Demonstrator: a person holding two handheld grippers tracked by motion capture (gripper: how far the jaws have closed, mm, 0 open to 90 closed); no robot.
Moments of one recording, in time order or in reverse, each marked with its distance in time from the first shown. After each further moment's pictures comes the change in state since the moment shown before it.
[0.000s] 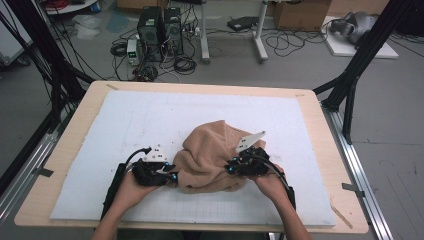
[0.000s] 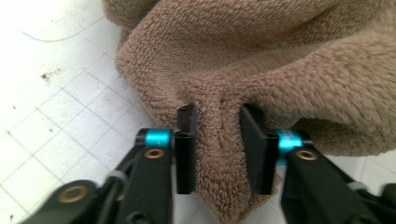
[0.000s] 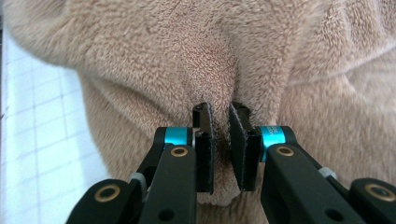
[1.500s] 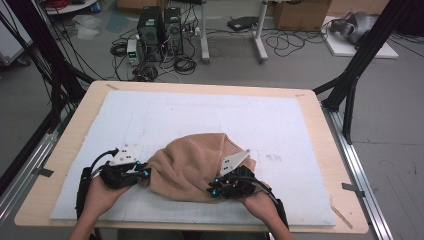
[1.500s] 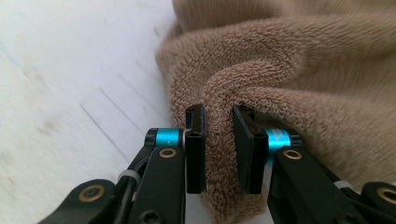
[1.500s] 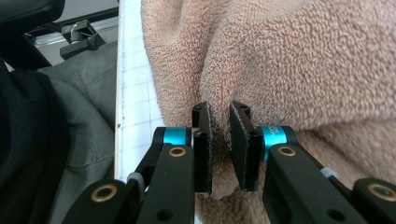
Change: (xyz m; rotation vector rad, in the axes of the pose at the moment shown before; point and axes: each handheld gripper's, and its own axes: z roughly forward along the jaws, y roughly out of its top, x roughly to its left) left arm 0.015 -0.038 -0.056 0.005 0.166 -0.027; right arm 0.060 0.006 0.021 -0.048 0.203 -0.099
